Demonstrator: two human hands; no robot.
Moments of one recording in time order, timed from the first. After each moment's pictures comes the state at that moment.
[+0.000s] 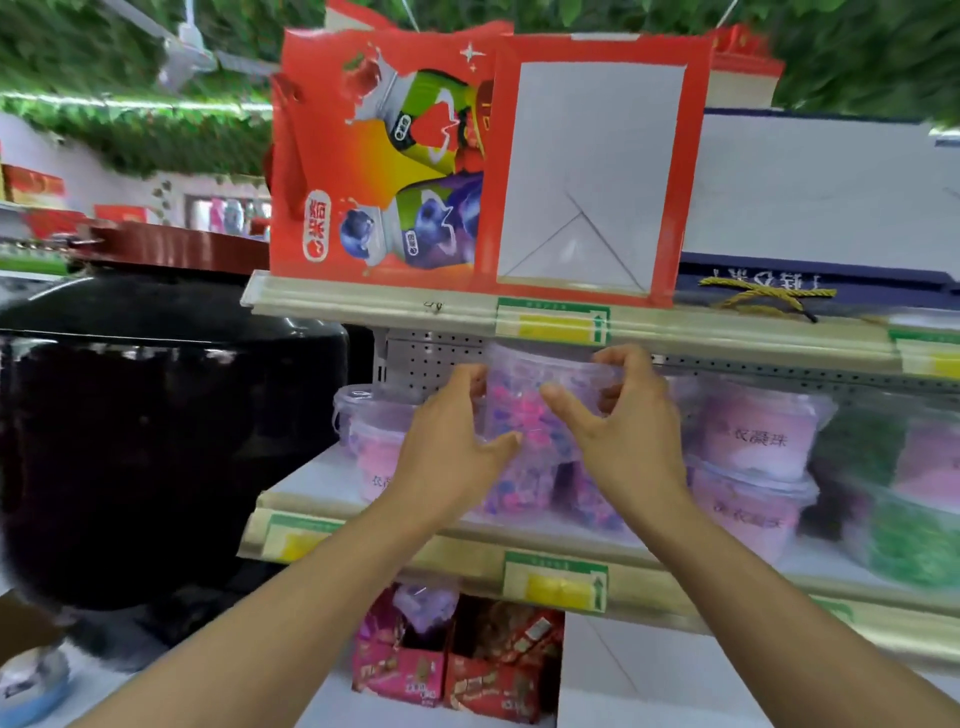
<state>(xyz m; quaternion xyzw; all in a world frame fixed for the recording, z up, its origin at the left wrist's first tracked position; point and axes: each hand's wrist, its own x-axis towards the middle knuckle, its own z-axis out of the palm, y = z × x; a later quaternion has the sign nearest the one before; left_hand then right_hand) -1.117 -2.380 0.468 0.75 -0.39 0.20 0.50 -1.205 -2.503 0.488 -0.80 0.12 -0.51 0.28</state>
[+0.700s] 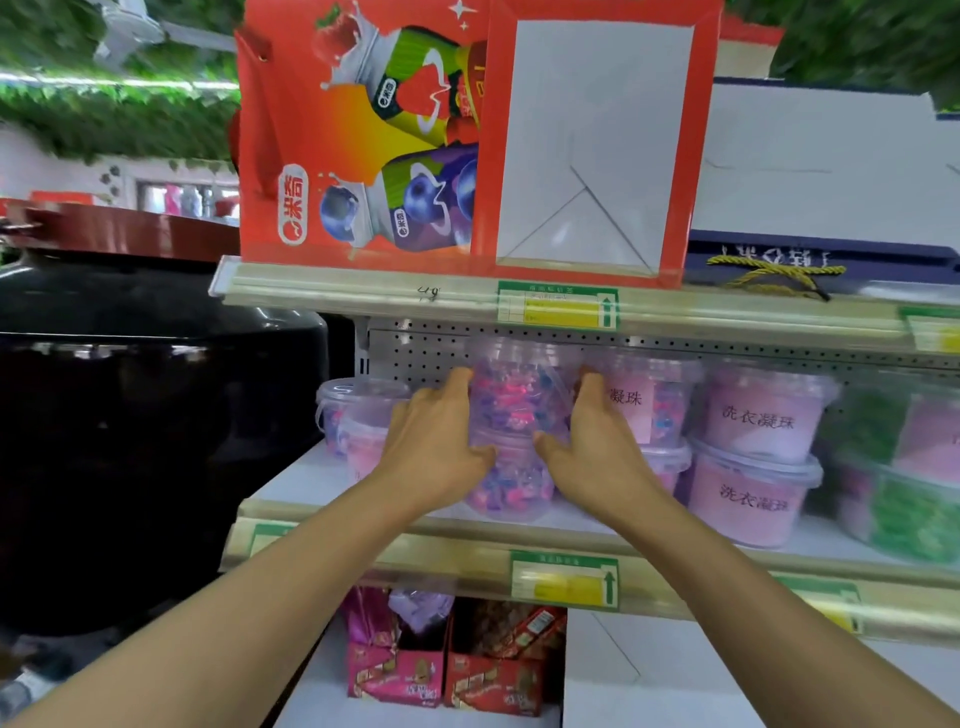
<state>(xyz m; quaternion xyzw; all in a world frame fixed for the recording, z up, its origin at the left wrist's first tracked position) -1.069 -2.386 0.461 0.83 -0.40 0.20 0.32 -1.172 -2.506 0.468 -0.90 0.17 -0.35 0.22</state>
